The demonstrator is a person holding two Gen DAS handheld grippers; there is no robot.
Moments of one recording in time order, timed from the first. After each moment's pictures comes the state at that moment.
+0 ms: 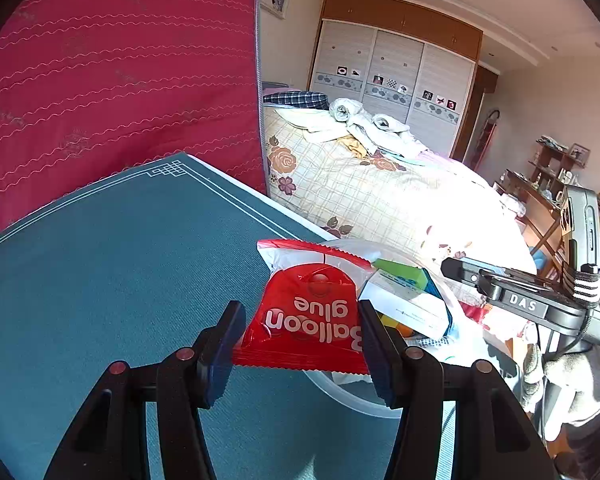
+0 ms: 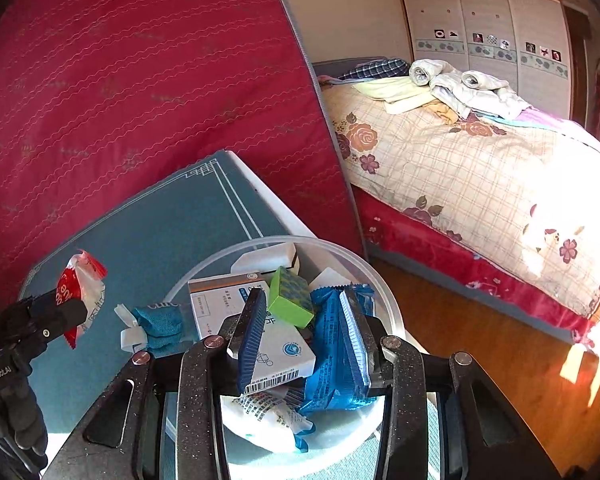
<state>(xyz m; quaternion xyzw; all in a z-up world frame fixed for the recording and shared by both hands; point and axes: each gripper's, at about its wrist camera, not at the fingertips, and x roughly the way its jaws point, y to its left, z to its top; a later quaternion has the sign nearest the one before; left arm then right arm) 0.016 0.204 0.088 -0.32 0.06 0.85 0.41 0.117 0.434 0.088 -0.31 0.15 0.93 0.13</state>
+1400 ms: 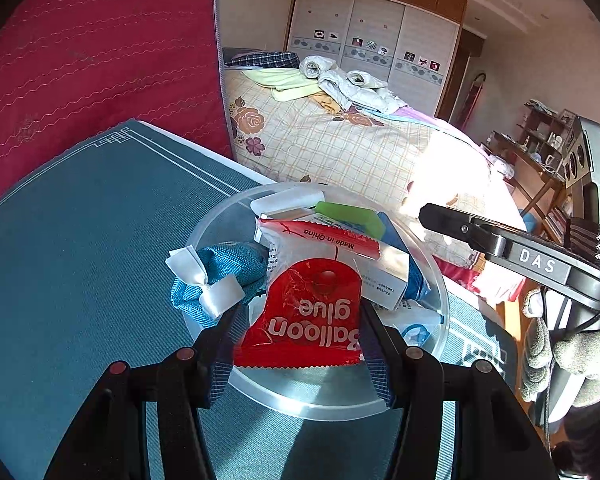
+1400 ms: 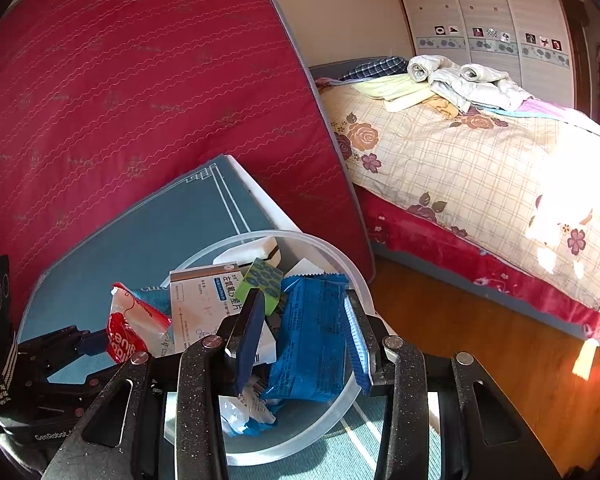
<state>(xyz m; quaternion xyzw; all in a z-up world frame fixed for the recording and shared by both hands) 0.043 0.260 0.054 -0.36 0.10 0.82 0.43 0.139 0.462 0.074 -0.29 0.17 0.93 0.11</state>
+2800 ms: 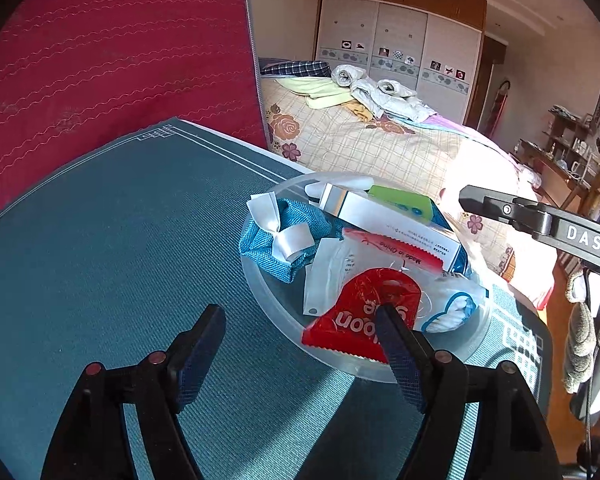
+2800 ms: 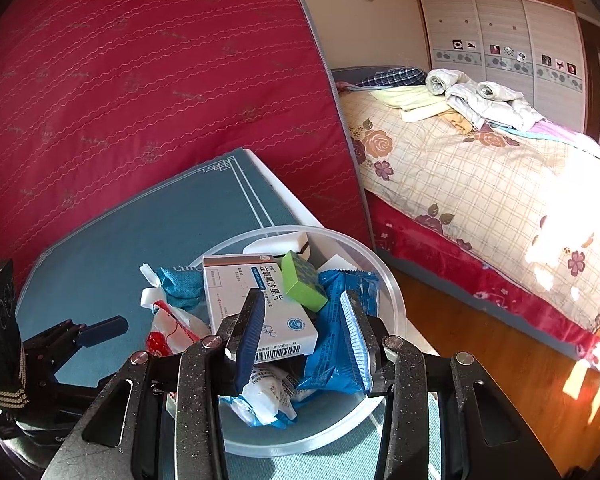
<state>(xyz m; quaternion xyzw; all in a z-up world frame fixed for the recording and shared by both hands) 0.046 0.236 0.037 -0.34 0.10 0.86 0.37 0.138 0.428 0.081 -0.29 0.13 0.94 0.10</state>
